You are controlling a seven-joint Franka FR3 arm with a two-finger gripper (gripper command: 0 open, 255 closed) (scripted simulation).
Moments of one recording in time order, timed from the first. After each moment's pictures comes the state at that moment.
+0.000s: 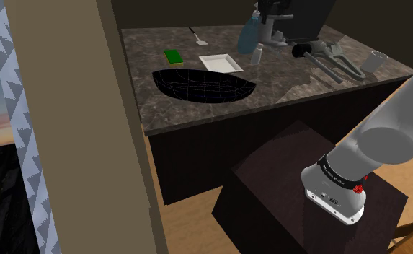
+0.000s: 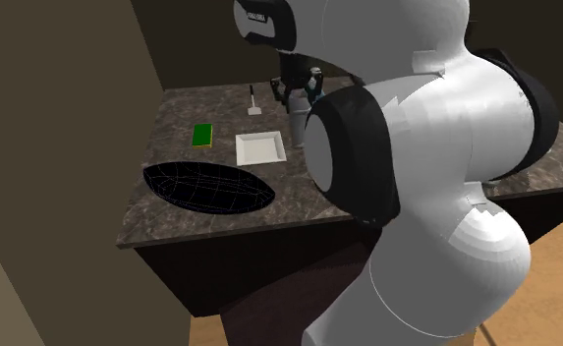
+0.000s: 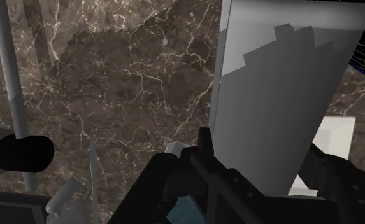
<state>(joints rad) 0.01 0.03 -0.22 -1.72 -0.11 1.67 0.17</state>
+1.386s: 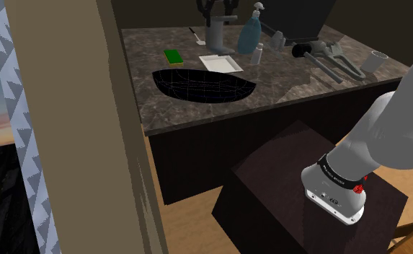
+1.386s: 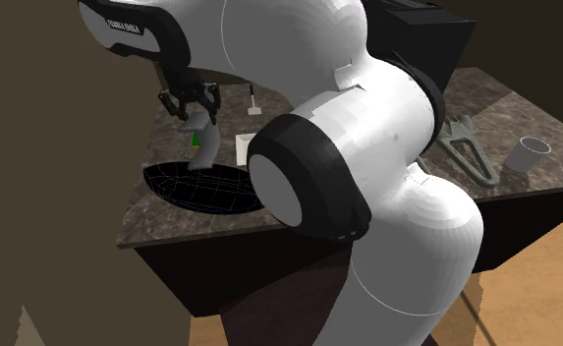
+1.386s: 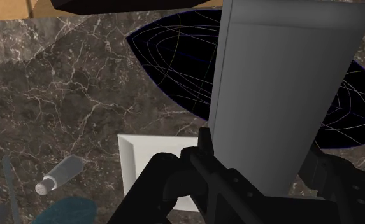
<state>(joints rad) 0.26 0.14 0.01 -1.51 -0.07 1.54 0.63</state>
